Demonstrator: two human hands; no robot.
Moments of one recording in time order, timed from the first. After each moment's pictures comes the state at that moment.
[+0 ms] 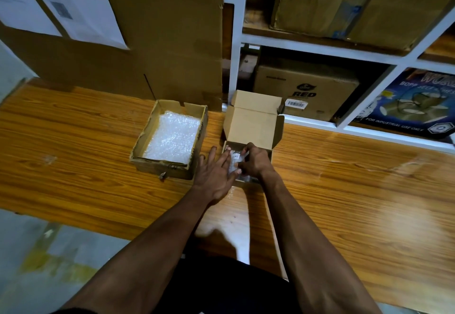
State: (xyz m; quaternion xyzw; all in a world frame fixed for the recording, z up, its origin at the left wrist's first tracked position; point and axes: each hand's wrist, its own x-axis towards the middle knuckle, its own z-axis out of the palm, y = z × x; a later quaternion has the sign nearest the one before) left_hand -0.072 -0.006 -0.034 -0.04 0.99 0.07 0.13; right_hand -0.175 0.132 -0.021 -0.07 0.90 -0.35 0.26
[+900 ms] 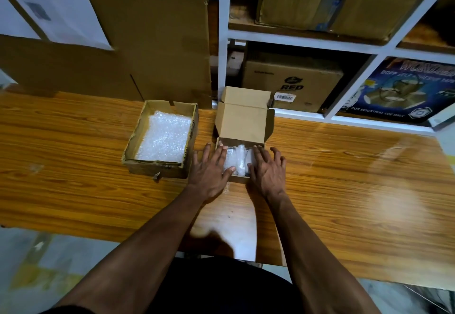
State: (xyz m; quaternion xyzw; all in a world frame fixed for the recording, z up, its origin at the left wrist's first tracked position) left_hand -0.068 -0.007 -0.039 -0.03 0.99 0.06 0.10; right_hand -0.122 0.191 -0.032 -0.15 0.99 -0.05 0.06
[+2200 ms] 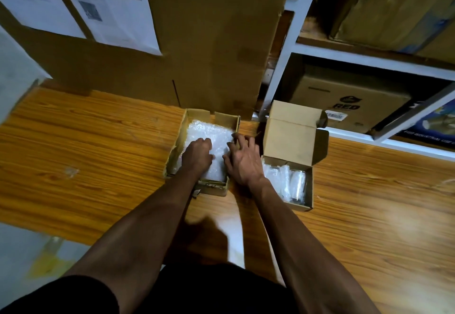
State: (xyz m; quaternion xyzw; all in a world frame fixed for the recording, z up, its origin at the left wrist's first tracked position) left_hand -0.131 -0.197 -0.055 -0.17 0.97 0.17 0.04; right_hand -0.159 -0.023 -0.024 -0.31 0.94 -0.11 -0.01
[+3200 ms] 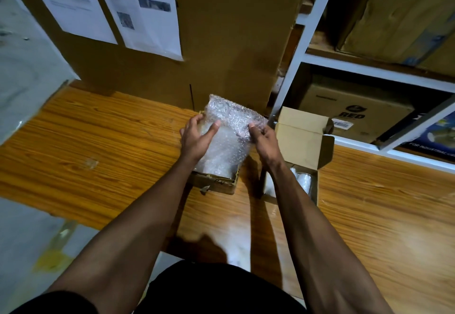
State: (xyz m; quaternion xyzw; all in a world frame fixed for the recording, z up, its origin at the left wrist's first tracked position) left_hand -0.100 -0.217 0.012 -0.30 0.80 0.51 -0.13; right_hand -0.171 -0.019 0.045 -0.08 0.69 -0.69 0.19
